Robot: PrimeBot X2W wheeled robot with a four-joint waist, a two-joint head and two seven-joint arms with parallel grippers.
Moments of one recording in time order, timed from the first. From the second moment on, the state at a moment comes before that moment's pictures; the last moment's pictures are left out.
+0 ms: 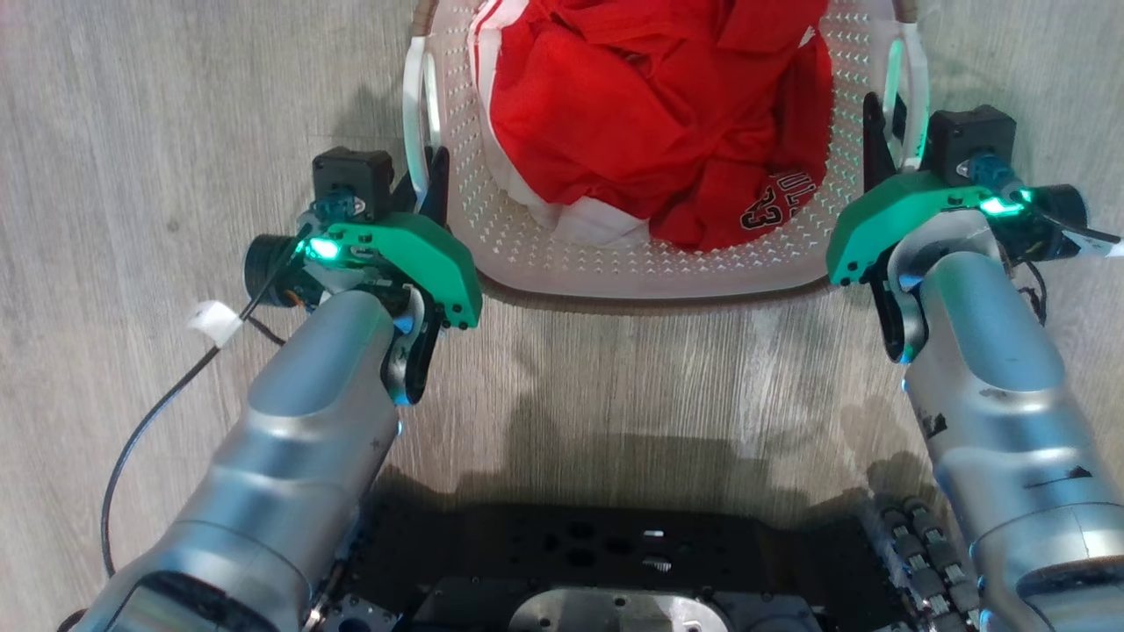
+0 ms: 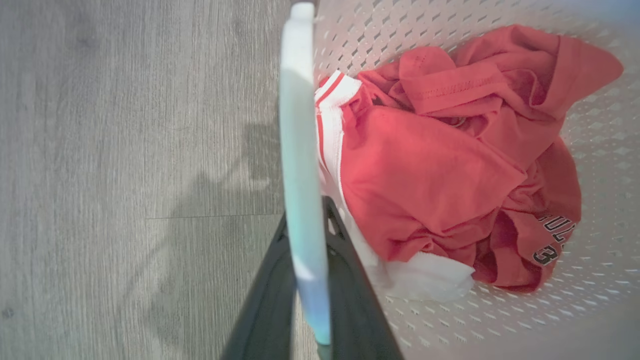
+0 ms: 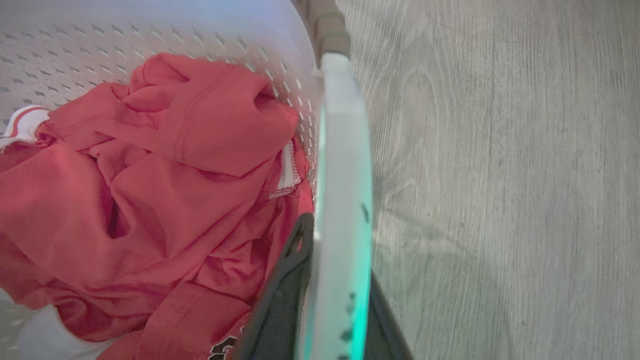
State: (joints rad) left arm -0.81 0.03 -0.63 0.89 -0.61 0.07 -0.26; right arm -0.78 -0.07 0.09 0.82 0.07 0.13 -0.25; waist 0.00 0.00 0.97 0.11
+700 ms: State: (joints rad) left arm -0.75 0.02 -0.64 0.95 -0.66 0.07 -0.25; right arm -0.77 -0.06 0.17 0.96 0.18 0.13 -0.25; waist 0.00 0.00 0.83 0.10
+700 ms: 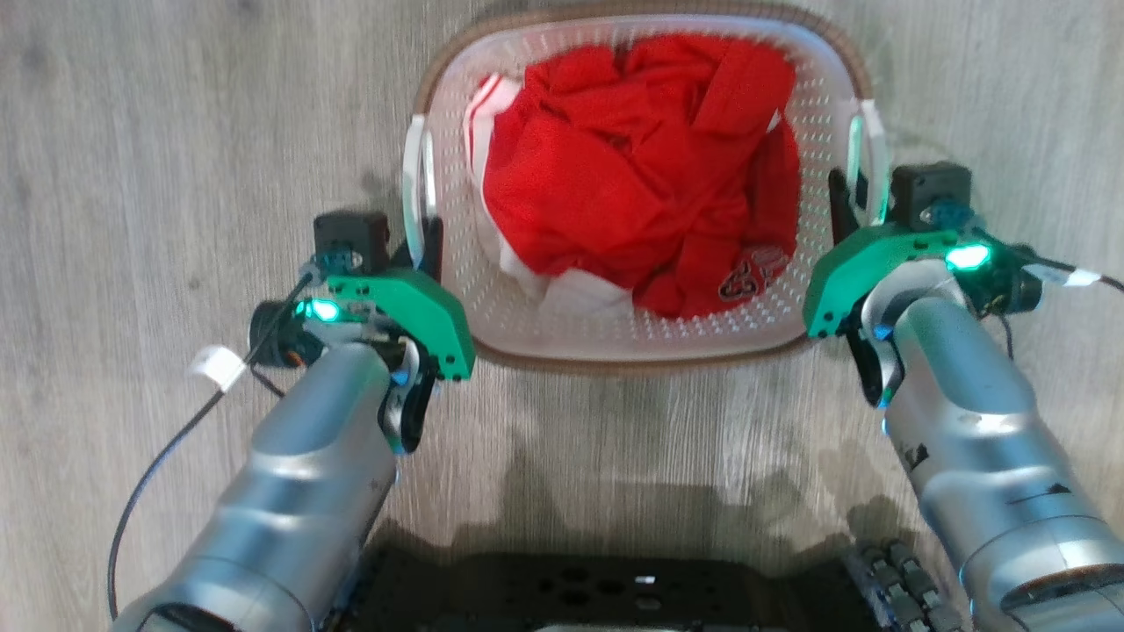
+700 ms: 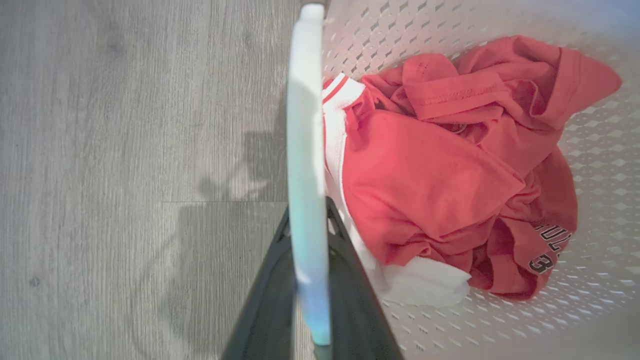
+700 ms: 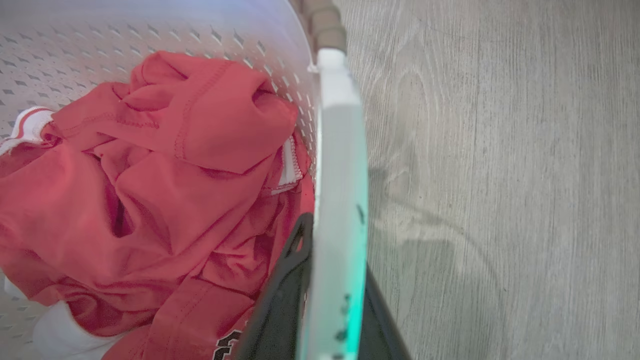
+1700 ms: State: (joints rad) left arm -0.50 0.01 -0.88 1.17 -0.95 0.04 -0.21; right arm -0.59 -0.05 0.58 1.21 0.56 0.13 -0.15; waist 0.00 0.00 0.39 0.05
